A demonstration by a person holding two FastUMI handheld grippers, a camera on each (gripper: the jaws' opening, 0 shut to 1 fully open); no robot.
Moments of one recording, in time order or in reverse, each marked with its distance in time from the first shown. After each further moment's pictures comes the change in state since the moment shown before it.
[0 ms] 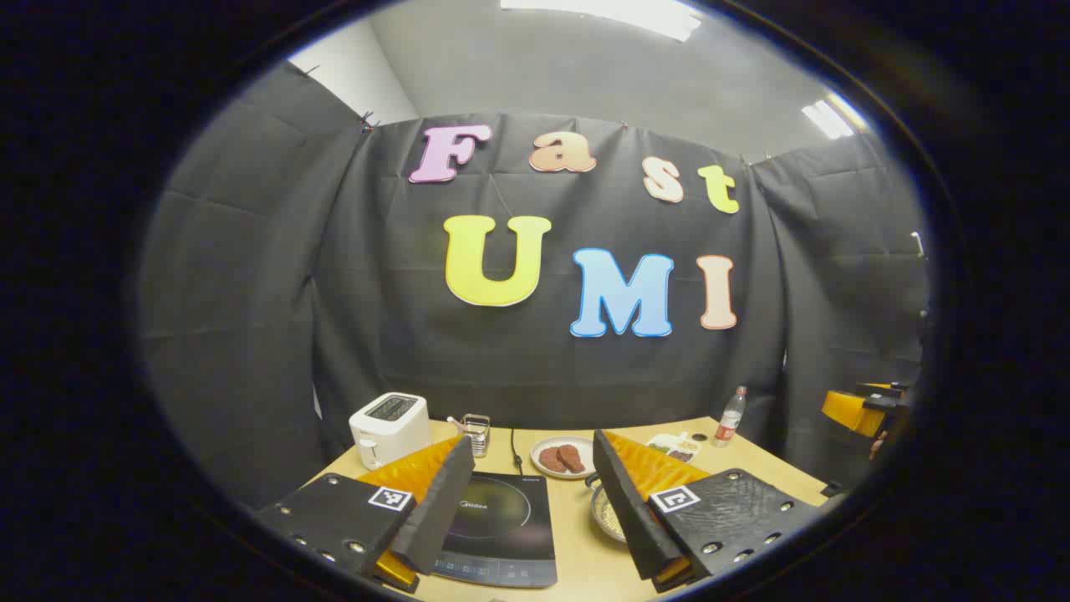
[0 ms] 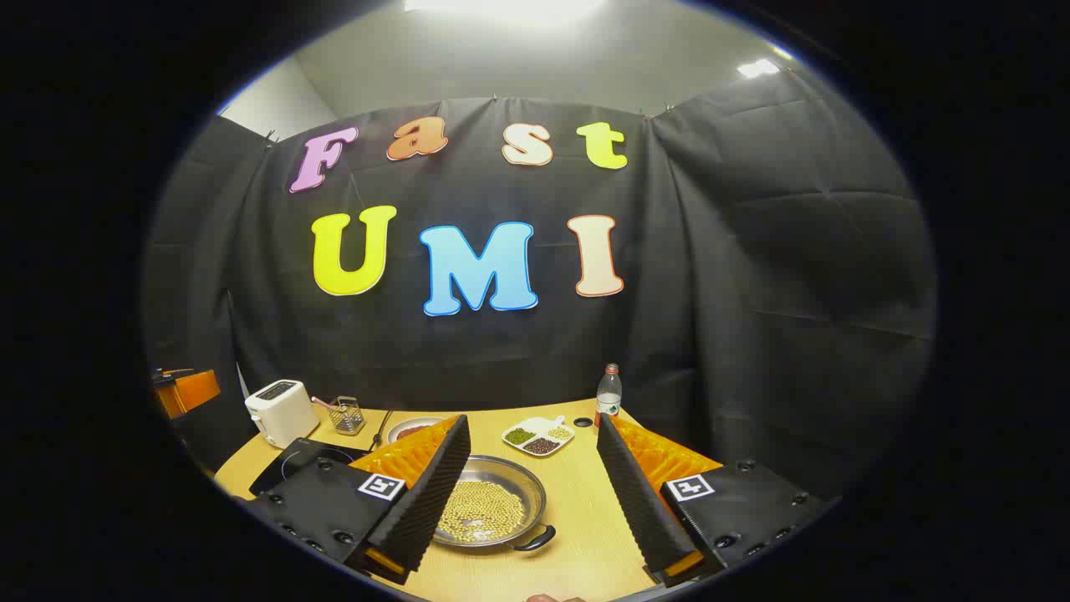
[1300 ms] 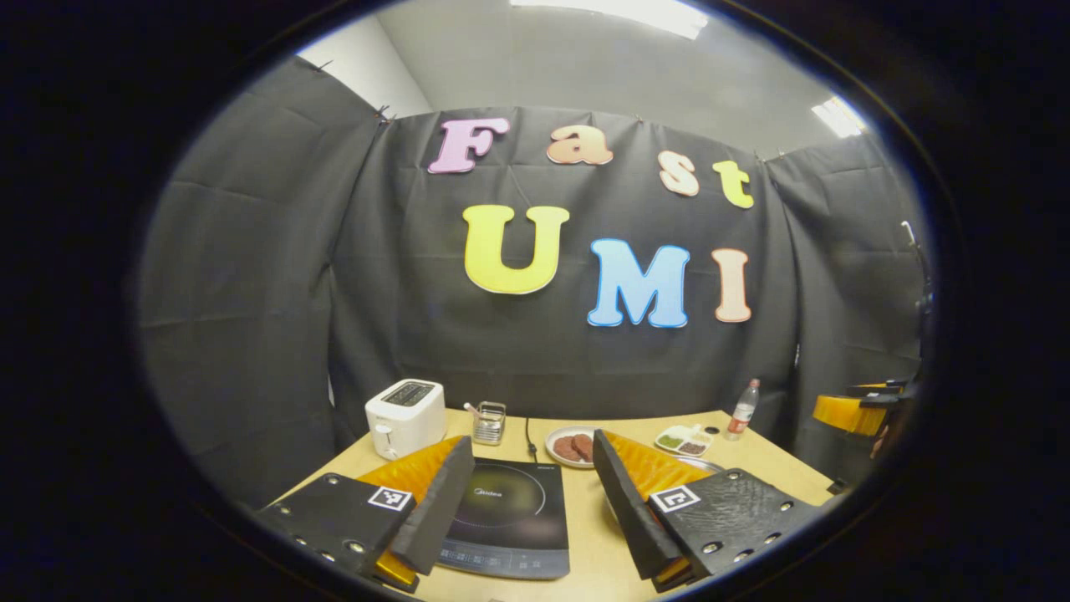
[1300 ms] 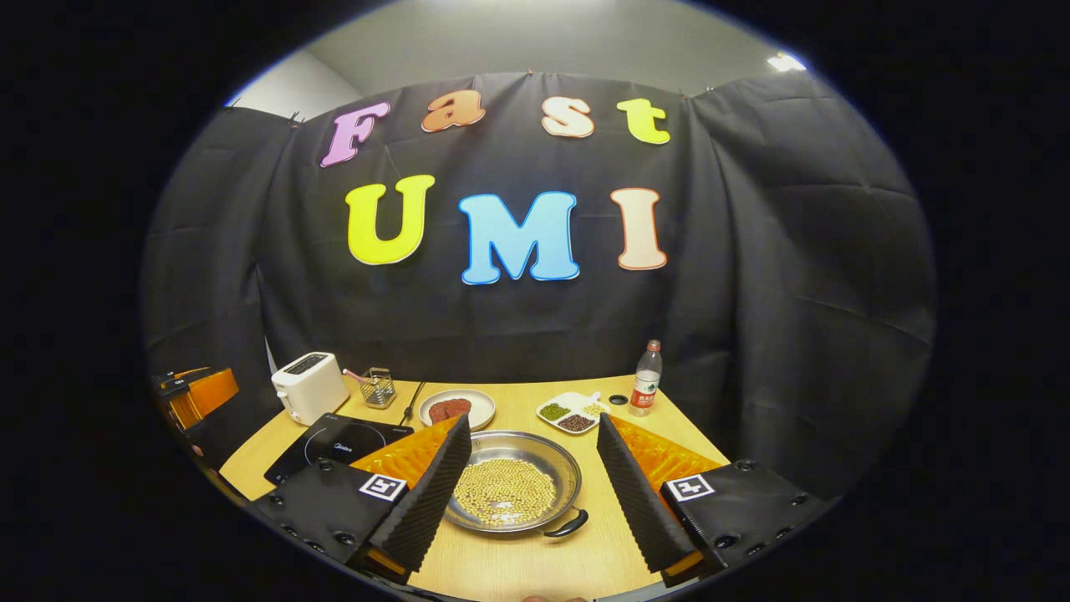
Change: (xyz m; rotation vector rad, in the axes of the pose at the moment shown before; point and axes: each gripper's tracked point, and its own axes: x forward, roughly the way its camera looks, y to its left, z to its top) left arm -0.012 0.033 -0.032 -0.043 0.030 0.071; right arm 0.012 0.047 -0.021 -0.048 0.128 0.140
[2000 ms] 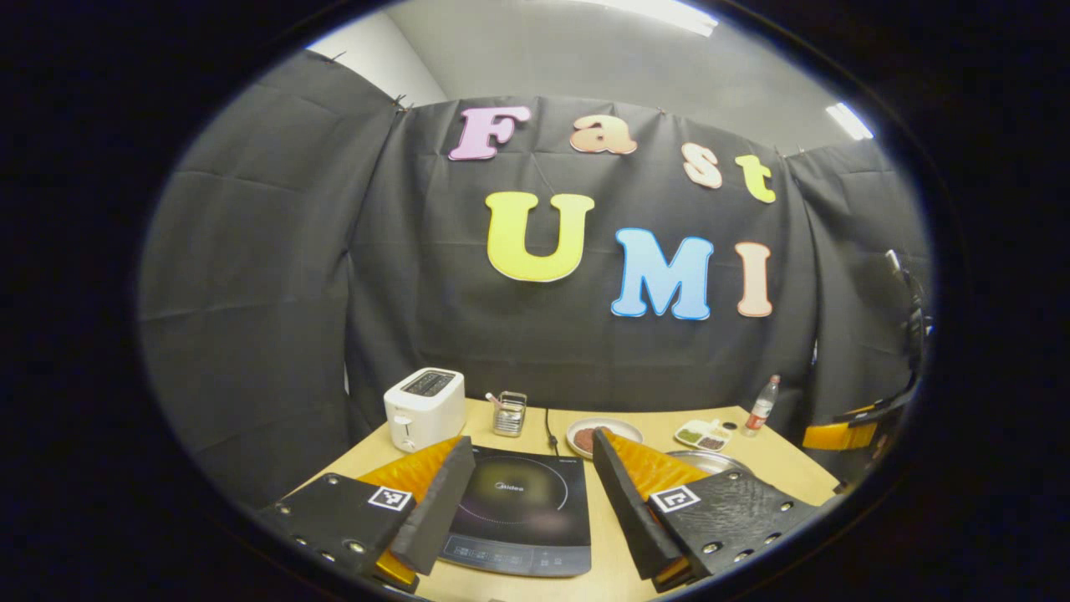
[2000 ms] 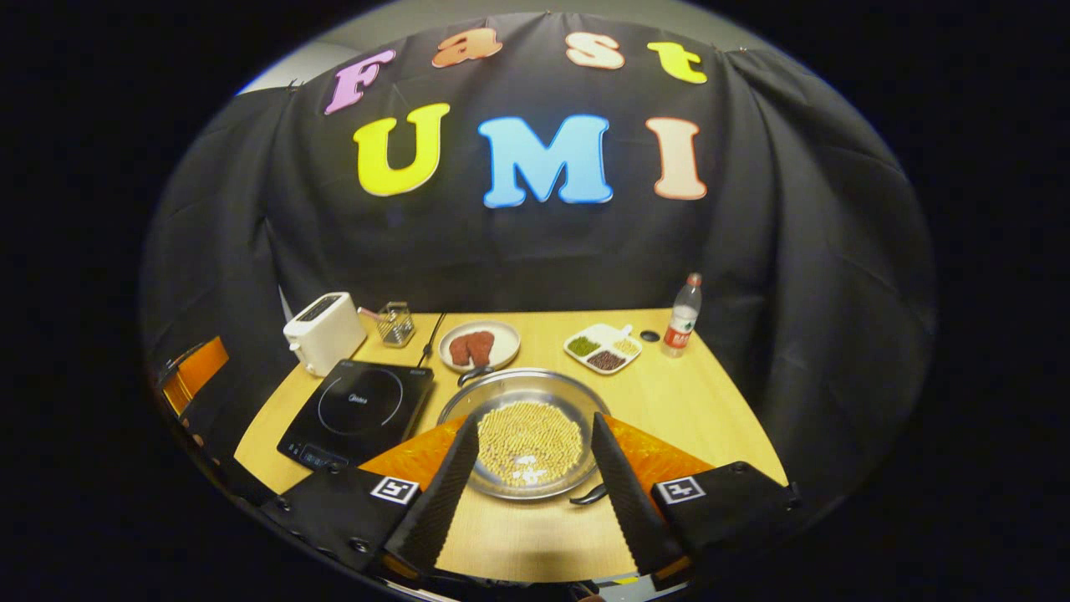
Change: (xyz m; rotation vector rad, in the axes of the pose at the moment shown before) left arm 0.014 0.029 -0.008 0.011 0.047 0.041; right arm 0.028 0.029 -0.064 -0.013 0.333 0.098
